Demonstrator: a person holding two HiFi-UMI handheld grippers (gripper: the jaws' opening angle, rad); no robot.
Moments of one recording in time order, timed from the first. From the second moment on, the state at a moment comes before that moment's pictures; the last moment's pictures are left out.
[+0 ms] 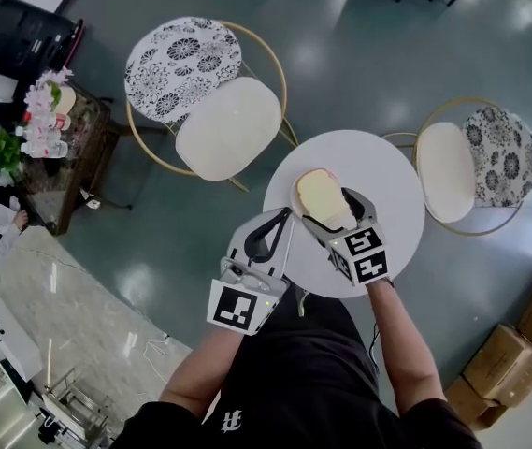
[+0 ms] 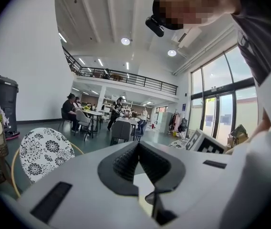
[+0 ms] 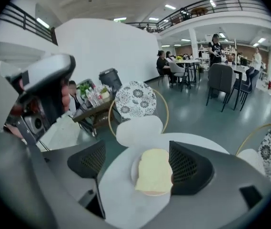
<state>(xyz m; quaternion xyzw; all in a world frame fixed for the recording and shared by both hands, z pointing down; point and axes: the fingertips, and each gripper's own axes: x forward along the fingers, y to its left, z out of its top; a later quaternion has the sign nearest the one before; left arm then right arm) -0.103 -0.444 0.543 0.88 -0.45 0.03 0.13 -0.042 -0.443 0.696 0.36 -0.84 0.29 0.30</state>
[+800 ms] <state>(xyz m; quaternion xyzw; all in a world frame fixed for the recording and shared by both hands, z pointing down) -0.033 -0.348 0.393 0.88 -0.46 0.00 0.11 0.015 -0.354 0.417 0.39 -0.90 0.17 0.05</state>
